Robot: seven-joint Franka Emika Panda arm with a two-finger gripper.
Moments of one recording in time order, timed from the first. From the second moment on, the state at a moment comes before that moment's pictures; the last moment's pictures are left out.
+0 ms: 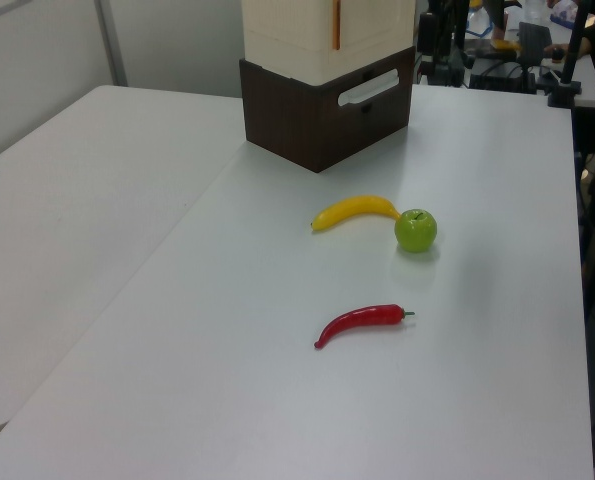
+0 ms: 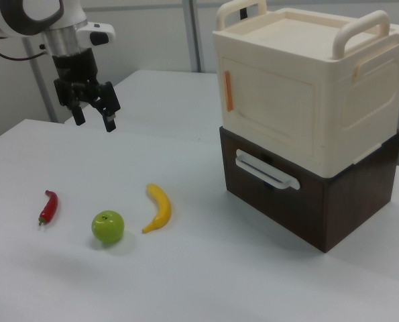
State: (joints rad) arm 0.11 0.02 -0.05 -1.53 -0.04 1.55 0.09
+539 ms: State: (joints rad) arm 0.11 0.03 -0.05 -1.54 -0.04 1.55 0.09
